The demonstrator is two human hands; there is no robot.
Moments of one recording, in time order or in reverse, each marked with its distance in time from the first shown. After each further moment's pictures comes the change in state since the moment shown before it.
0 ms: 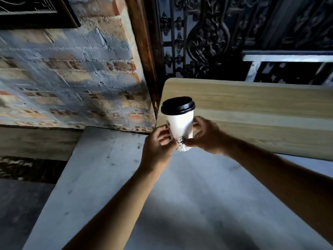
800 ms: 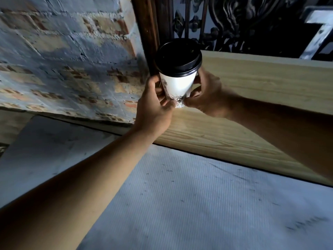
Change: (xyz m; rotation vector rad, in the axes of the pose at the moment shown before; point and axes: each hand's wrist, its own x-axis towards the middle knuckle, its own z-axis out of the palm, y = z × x) left_hand 0.184 -0.067 0.032 0.255 0.099 0.233; right_hand 0.198 0.052 0.008 -0.133 0.109 -0.254
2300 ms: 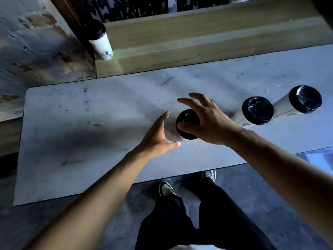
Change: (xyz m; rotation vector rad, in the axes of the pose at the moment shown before) left_hand -0.413 0.118 -0.037 0.404 -0.902 -0.033; right_hand -0.522 -0.122 -0.069 -0.218 0.034 0.357
